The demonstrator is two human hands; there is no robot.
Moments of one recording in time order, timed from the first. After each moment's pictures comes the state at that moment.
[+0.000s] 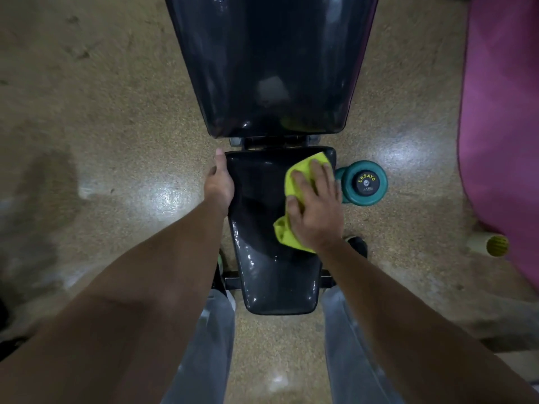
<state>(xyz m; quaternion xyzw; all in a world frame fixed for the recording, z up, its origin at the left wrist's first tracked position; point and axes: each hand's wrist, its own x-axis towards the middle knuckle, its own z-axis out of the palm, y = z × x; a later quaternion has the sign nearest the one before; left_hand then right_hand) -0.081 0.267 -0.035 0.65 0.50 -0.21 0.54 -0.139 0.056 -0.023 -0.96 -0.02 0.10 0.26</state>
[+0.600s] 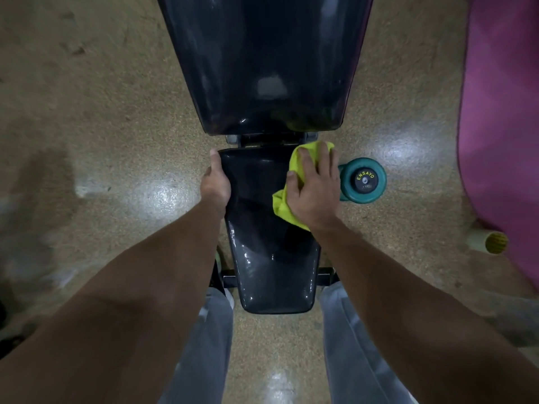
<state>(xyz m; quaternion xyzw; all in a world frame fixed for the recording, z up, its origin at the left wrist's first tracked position) -0.087 0.269 -0.044 0.62 0.52 -0.21 0.55 -0.104 0.063 -0.029 -0.96 0.04 0.13 0.25</state>
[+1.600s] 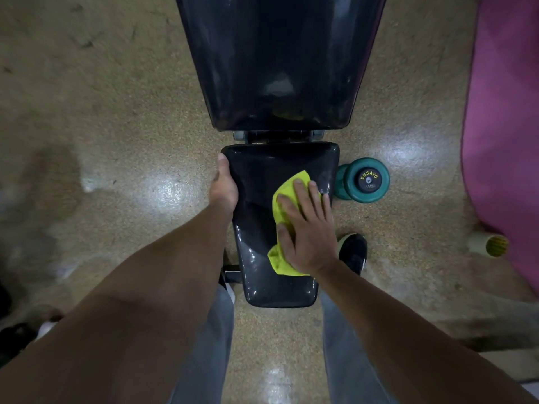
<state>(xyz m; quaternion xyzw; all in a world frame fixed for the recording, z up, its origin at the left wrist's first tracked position) -0.110 0.274 -0.069 0.60 0.53 -0.21 0.56 -0.187 0.060 -0.011 -0.95 -0.13 0.13 0.24</state>
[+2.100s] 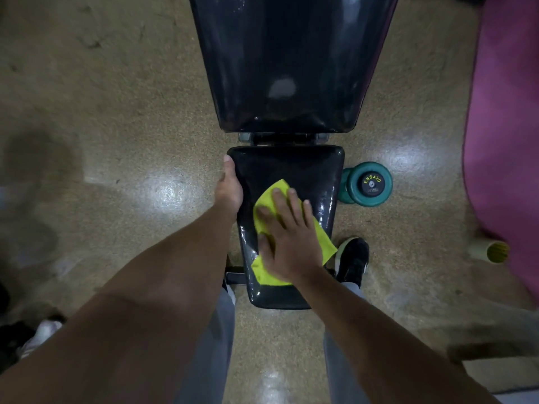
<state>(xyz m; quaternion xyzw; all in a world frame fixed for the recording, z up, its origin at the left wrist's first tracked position) -0.111 0.278 -0.080 0.57 0.52 -0.23 0.59 -0.198 0.102 0.002 -0.95 -0.17 0.17 0.19</state>
